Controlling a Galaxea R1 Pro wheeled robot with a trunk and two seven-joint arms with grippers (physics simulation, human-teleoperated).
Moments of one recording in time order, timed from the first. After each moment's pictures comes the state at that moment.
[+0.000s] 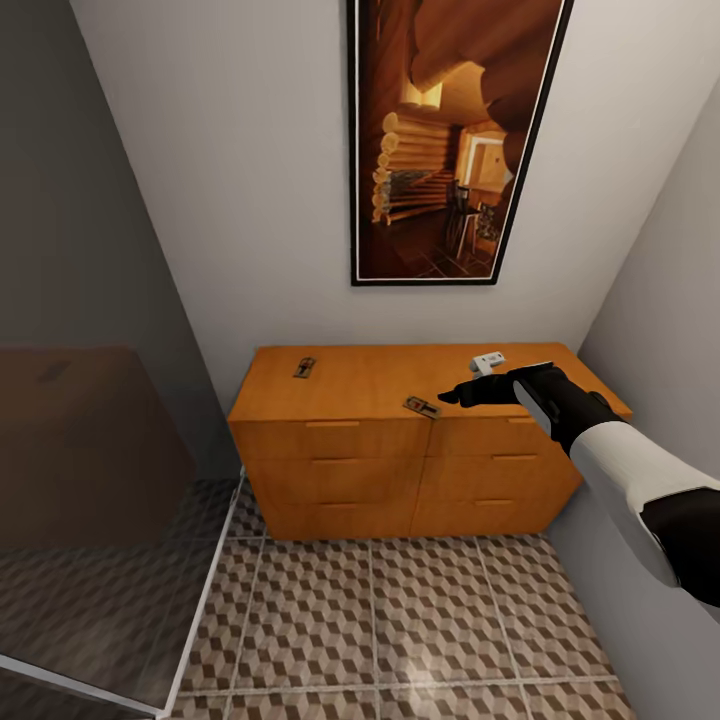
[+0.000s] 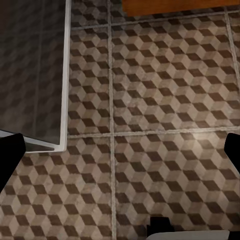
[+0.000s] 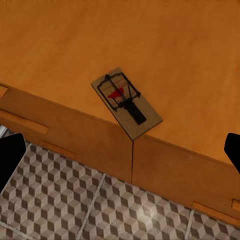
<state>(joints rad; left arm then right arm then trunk) -0.38 0.10 -0.06 0.08 0.04 -0.65 0.01 -1.29 -0.19 0.42 -0.44 -0.19 0.51 0.49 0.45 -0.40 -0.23</state>
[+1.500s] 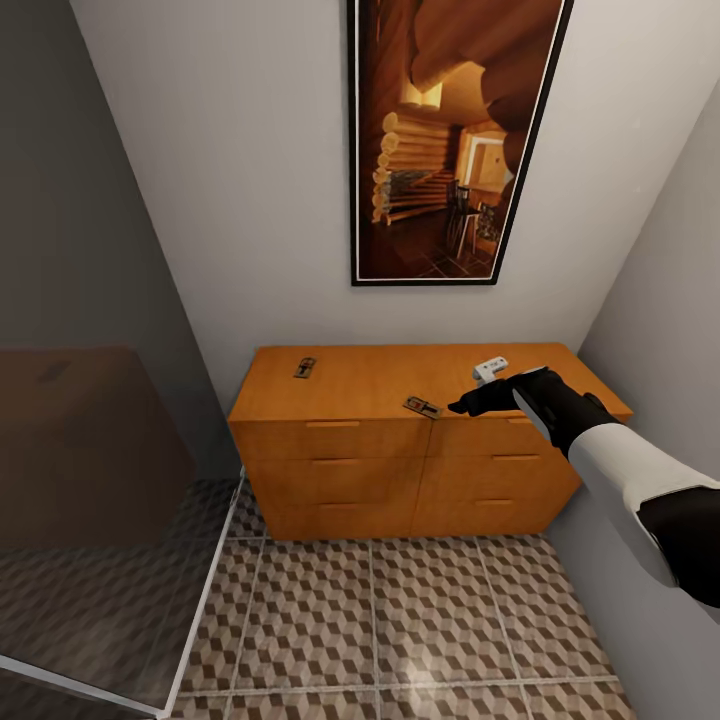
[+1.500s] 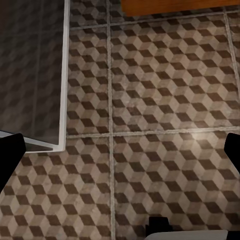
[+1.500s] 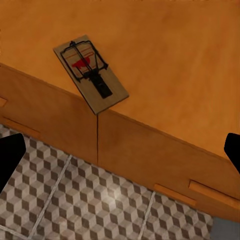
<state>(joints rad) -0.38 0.10 -0.06 0.08 0.04 -0.65 0.01 -1.29 -0.19 0.42 -0.40 -0.04 0.49 0.46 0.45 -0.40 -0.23</state>
